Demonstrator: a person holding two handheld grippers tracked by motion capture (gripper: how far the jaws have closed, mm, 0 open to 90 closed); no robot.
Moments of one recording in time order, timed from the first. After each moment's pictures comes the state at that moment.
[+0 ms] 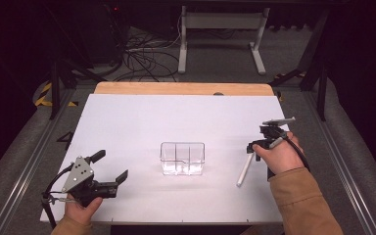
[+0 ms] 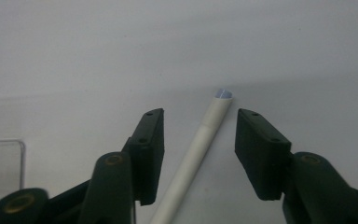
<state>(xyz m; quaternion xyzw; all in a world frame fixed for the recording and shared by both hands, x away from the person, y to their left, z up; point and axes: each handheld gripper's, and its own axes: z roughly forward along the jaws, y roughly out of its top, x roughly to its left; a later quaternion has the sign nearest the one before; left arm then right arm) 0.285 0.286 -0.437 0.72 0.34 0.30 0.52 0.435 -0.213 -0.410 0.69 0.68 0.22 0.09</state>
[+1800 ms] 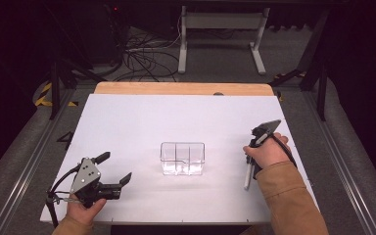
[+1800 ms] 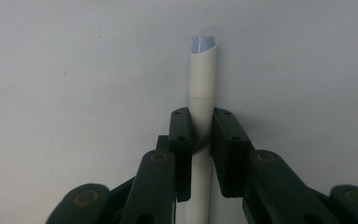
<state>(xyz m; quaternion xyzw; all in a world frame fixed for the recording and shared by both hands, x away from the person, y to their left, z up) 0.286 0.278 -0.441 0.75 0.33 0.30 0.49 0.457 -0.192 -0.439 0.79 0.60 0.08 0.04</state>
